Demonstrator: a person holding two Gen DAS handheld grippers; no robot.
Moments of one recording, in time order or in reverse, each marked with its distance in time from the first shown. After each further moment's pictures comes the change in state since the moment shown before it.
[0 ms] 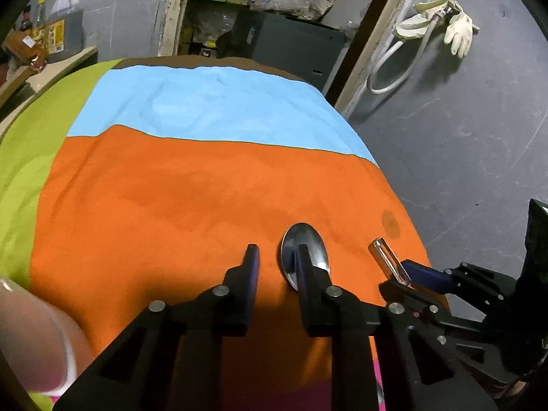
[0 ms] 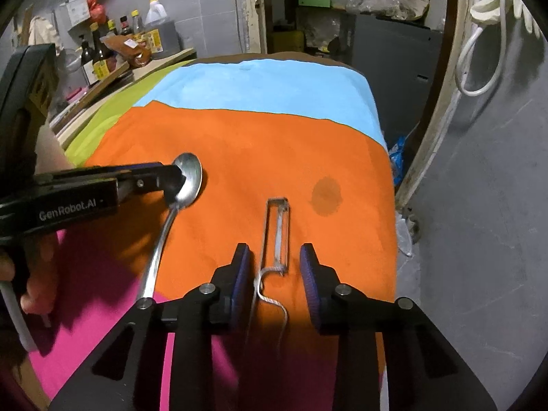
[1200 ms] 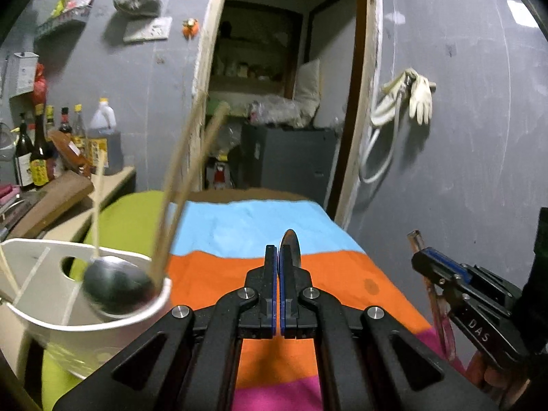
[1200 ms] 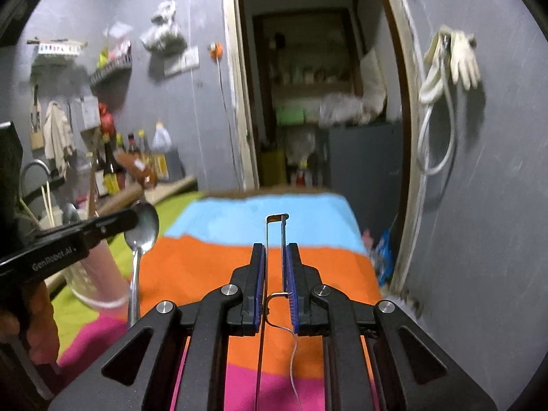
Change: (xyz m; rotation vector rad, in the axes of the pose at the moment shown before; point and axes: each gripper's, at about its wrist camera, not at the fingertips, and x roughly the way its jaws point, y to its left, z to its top) left arm -0.137 -0.018 -0.028 0.149 -0.484 0.100; right arm -0.090 0.051 -0.009 0.103 -0.586 -0.067
